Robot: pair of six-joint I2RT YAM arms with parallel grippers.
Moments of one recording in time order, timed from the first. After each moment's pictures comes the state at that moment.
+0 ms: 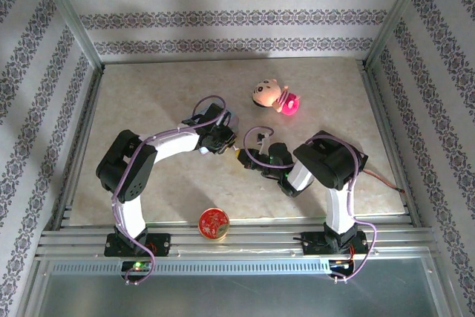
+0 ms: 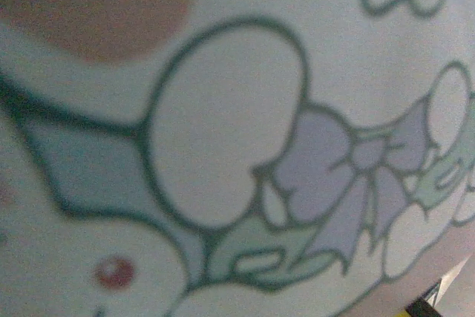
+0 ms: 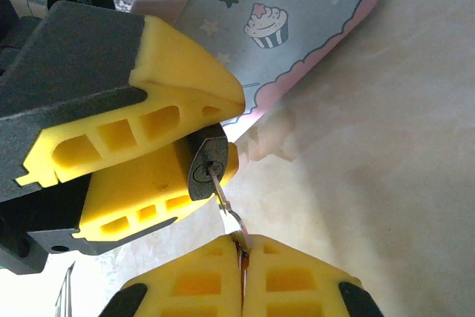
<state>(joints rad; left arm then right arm) -0.58 1.85 1.15 -0.30 0.14 -1.39 0.61 1.98 0.46 1.21 -0.35 0.94</state>
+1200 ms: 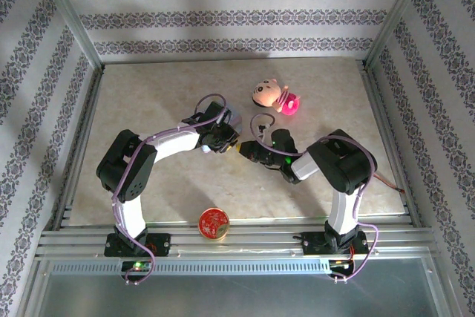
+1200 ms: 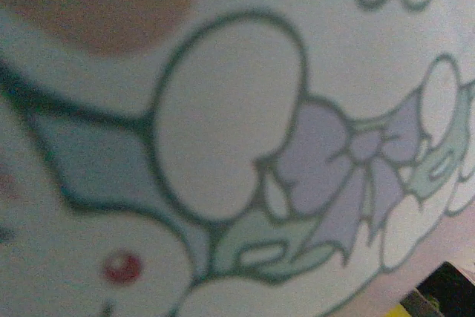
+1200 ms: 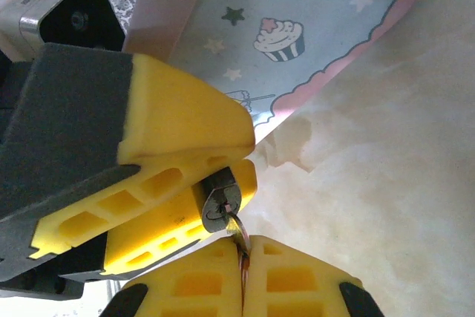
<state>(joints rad) -0.58 1.85 1.17 -0.28 0.20 -1.37 0.51 1.90 0.56 0.95 -0.57 1.01</state>
